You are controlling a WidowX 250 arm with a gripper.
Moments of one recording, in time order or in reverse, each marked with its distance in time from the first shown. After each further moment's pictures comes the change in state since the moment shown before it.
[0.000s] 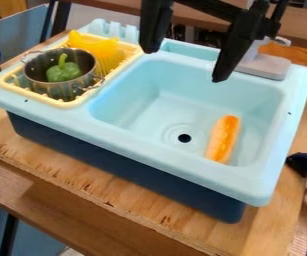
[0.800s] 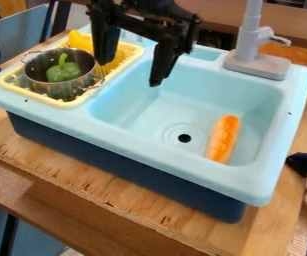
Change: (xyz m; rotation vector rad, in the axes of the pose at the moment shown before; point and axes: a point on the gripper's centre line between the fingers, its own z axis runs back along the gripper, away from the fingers) arm 0.044 0.055 -0.038 -0.017 -0.180 -0.016
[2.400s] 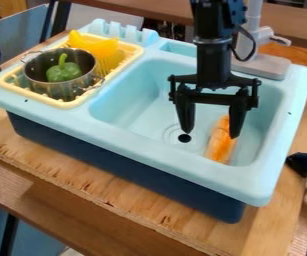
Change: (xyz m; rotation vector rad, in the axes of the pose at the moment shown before) arm 0.071 -0.082 -0.082 -0.344 0.043 0.059
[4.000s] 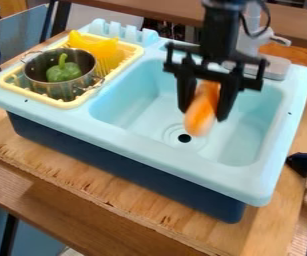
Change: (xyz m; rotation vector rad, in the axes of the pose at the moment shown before) arm -0.029 -0.008 0.040 0.174 0.006 -0.031
